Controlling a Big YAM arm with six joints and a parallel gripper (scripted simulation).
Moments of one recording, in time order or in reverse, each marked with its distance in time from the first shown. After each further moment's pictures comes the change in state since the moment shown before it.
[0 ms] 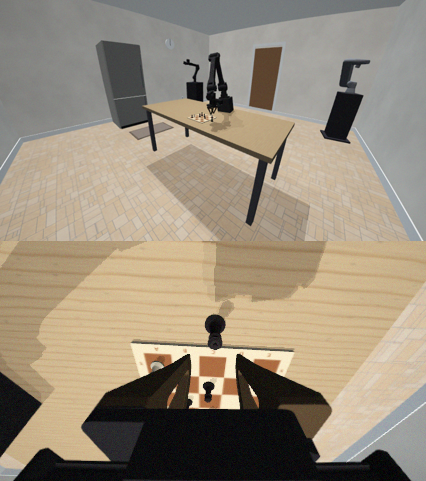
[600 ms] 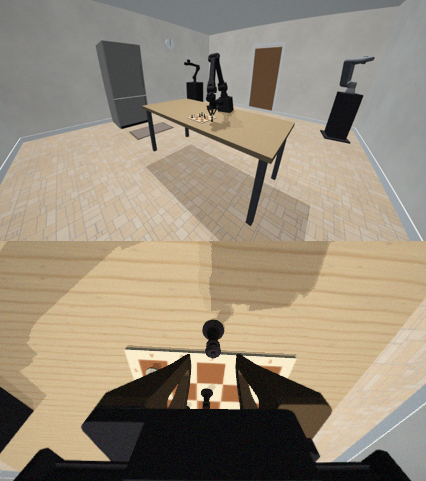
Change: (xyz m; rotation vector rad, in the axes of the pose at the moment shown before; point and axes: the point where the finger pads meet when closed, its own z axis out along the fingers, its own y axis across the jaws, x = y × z) arm -0.001 -0.002 0.013 0.005 -0.002 -0.002
